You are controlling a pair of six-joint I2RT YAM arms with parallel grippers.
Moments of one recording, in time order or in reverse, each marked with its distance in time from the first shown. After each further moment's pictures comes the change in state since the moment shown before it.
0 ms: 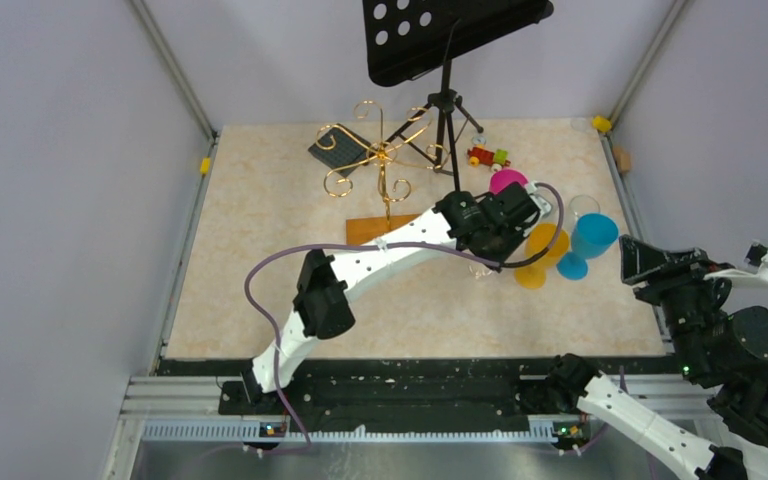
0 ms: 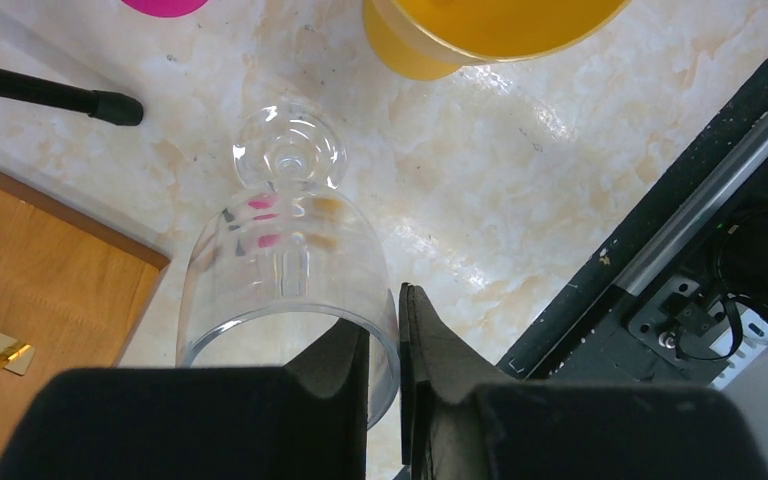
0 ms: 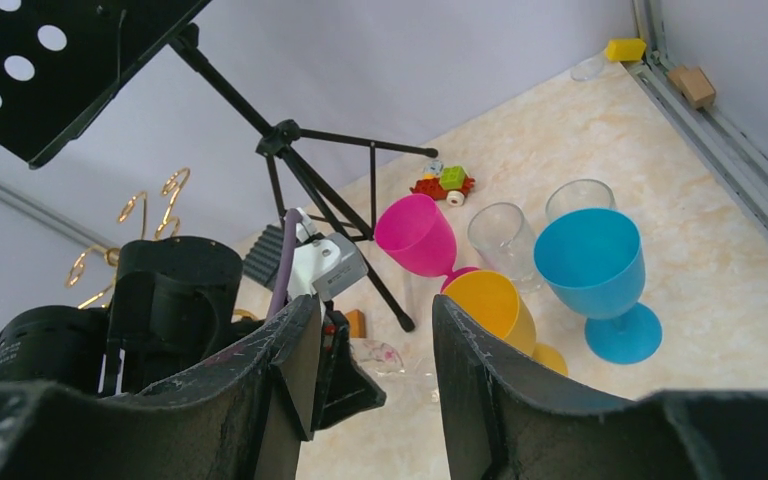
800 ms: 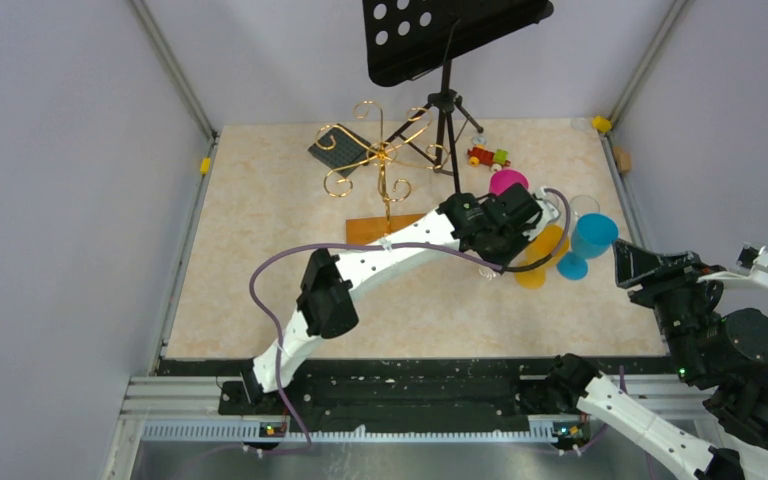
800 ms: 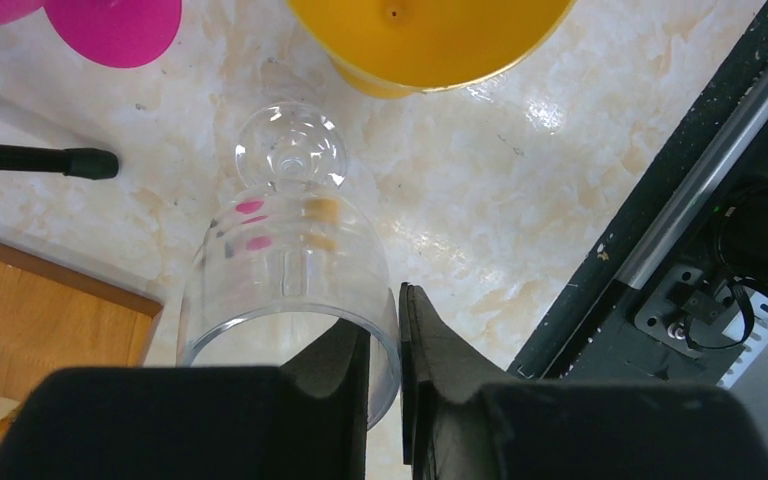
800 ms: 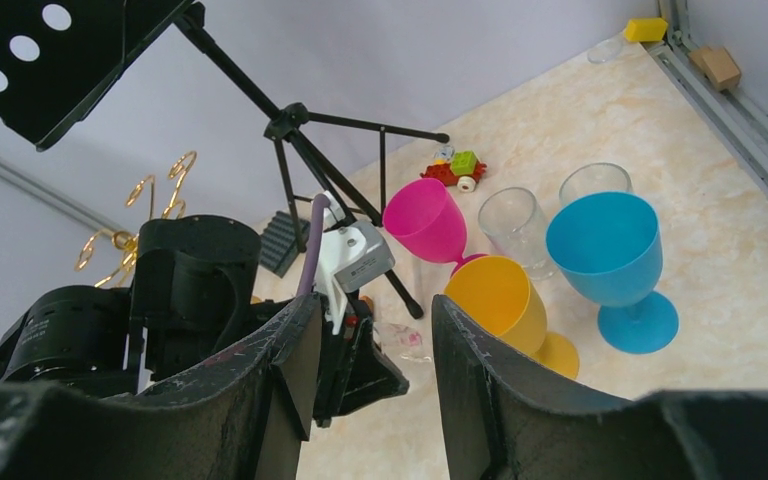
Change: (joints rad) left arm 0.000 0.026 0.007 0.039 0.075 0.095; right arm 0.000 -0.032 -0.036 -0.011 -0.030 0.022
